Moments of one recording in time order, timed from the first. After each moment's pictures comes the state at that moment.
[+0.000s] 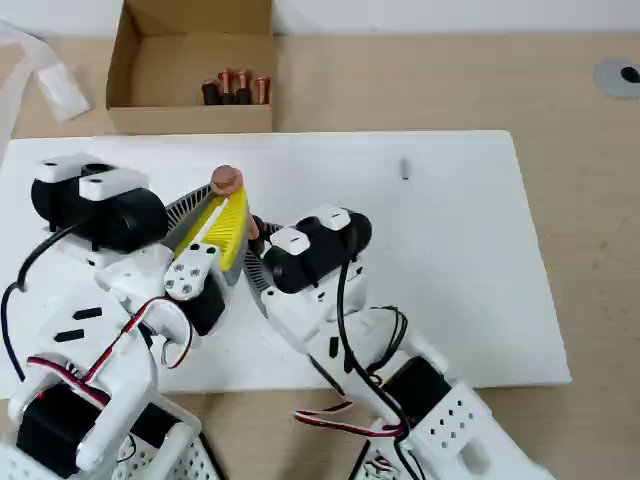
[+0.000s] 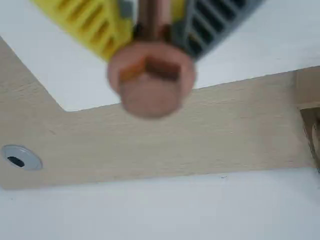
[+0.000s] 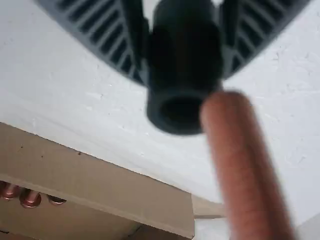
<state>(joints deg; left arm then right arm) 24.4 -77.5 39.3 52.0 1.7 -46.2 -77.7 76.2 22.9 -15.3</state>
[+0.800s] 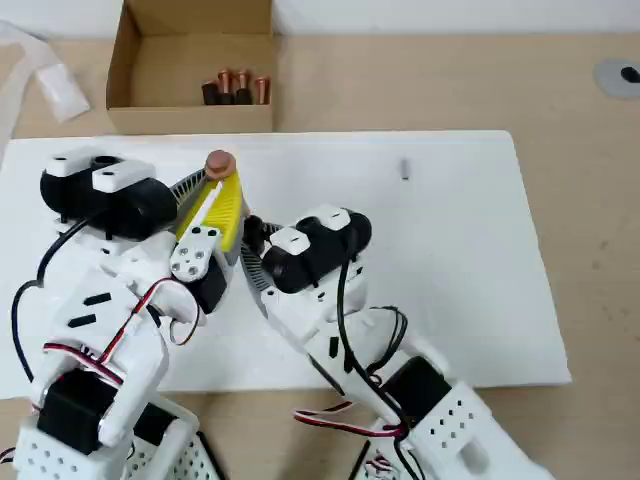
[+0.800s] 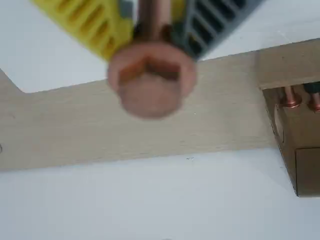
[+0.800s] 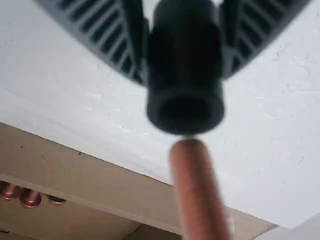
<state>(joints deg) 20.6 -77.4 46.2 43.5 -0.4 -46.2 -77.7 76.2 22.9 -15.3</state>
